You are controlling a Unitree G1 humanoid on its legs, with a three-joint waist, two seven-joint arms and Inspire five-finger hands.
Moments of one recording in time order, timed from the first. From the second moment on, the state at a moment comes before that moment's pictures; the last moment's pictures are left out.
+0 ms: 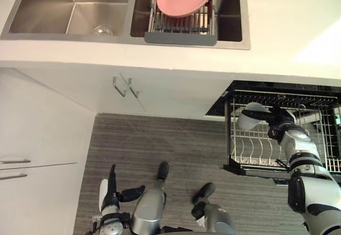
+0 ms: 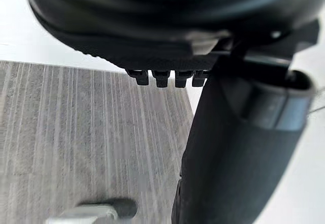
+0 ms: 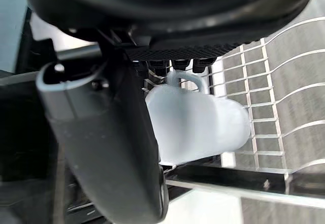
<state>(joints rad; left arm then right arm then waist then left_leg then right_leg) 0.19 0.15 -0.01 0.79 0.12 -0.33 0.32 -0.59 -0.53 -0.23 0.96 0.25 0.16 0.10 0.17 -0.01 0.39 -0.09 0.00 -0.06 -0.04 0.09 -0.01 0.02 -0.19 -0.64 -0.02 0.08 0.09</state>
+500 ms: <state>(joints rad) 0.31 0.11 0.27 0.90 -0.03 -0.34 0.23 -0.17 -0.34 -0.33 0.34 0.27 0.12 0.07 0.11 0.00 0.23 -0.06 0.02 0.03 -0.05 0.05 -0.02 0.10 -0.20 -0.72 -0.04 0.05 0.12</state>
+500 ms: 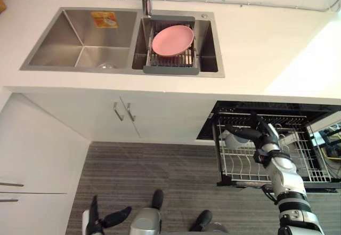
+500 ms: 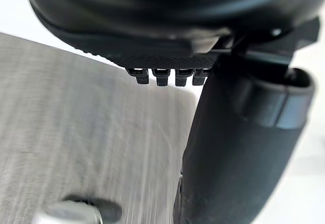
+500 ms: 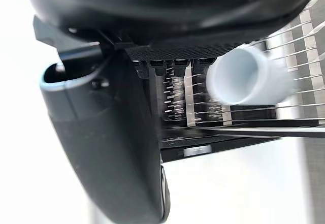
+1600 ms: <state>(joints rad) 0.34 0.09 0.19 0.92 0.10 -0.37 0.08 0.14 -0.10 -0.58 -0.24 0.16 -0.24 -0.39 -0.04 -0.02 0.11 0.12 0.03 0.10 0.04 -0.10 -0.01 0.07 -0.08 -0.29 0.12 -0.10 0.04</state>
